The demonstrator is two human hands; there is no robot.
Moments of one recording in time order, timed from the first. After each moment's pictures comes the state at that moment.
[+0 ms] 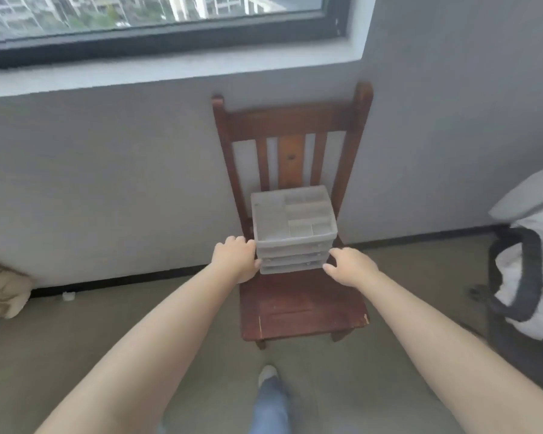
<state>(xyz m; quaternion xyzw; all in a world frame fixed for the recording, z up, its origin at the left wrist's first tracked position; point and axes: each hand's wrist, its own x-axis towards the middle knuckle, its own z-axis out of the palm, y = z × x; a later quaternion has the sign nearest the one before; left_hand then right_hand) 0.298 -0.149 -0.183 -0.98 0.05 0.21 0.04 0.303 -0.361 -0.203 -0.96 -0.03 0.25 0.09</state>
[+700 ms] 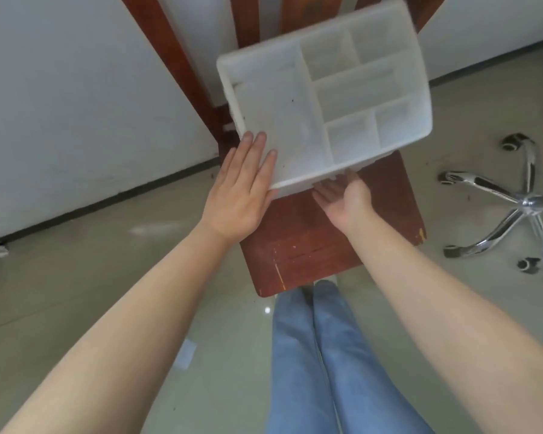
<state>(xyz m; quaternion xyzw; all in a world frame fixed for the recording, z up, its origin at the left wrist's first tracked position) 0.427 -0.090 -0.434 -0.93 0.34 -0.12 -0.11 0.418 -0.272 -0.448 -0.32 0.56 0.09 0.76</state>
